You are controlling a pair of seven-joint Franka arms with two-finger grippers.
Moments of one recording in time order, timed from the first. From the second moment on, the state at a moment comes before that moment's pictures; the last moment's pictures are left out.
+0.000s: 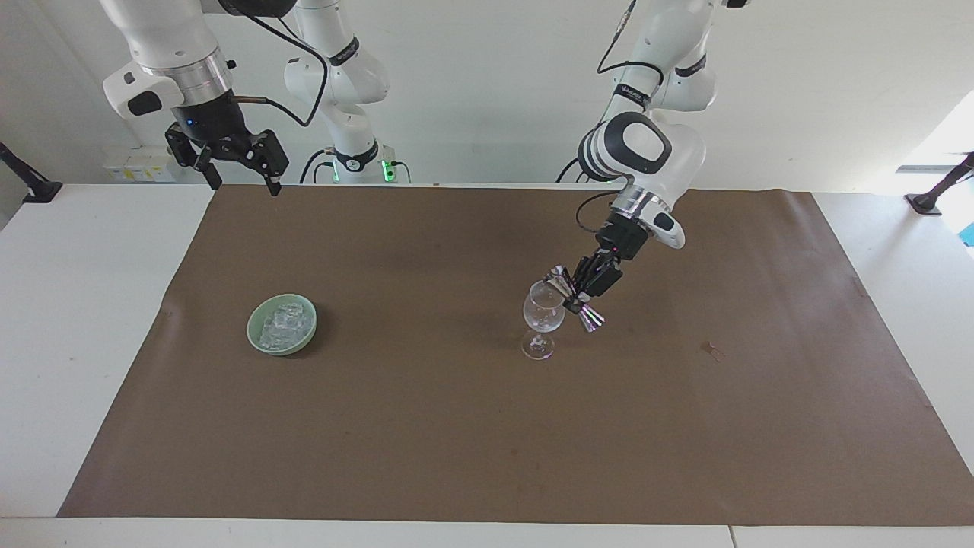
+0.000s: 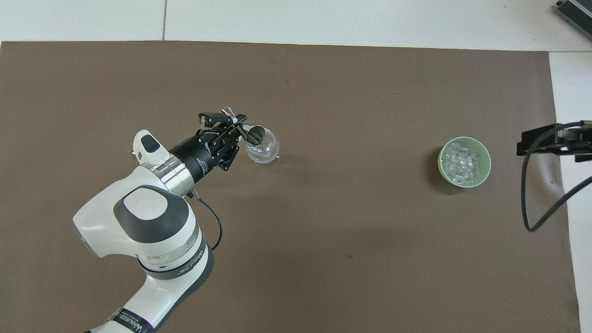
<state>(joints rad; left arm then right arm) -0.28 0.08 -0.27 -2.07 -1.91 2.93 -0.05 -0.05 -0.03 0.05 -1.52 -0.02 1.52 0.13</state>
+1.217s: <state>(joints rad) -0.31 0.09 -0.27 -2.06 -1.87 2.97 0.20 -0.04 -0.03 0.05 -1.52 -0.02 1.52 0.13</state>
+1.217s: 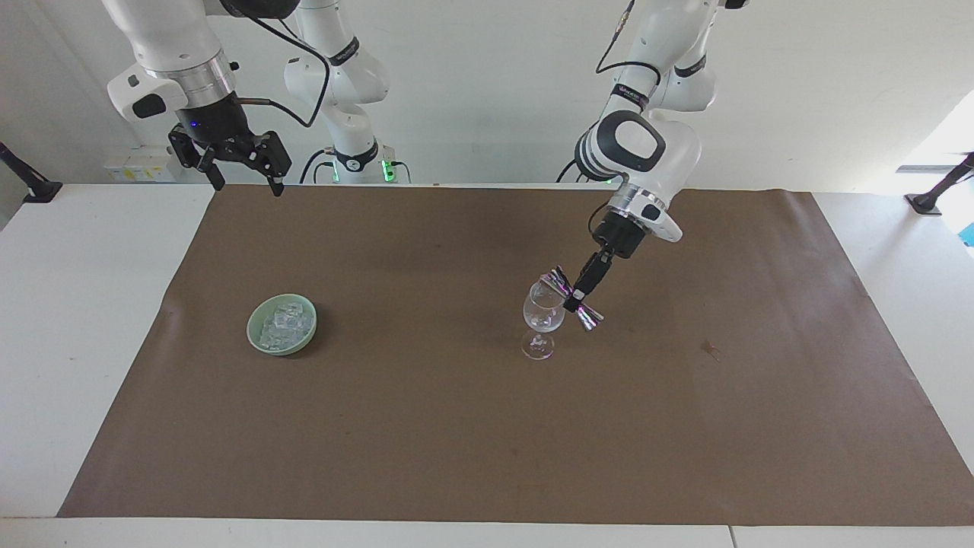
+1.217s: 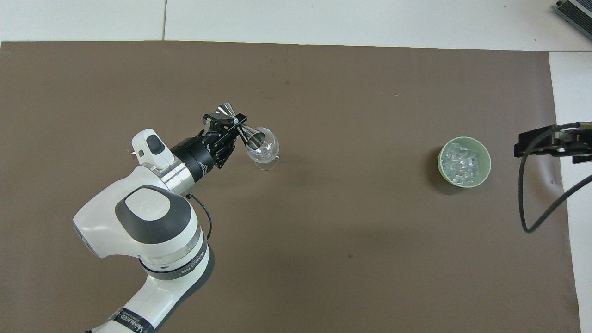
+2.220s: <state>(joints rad) -0.31 0.13 -0.26 -2.01 -1.79 3.00 0.20 -0.04 -0.03 0.05 -1.53 -0.02 1.52 0.13</state>
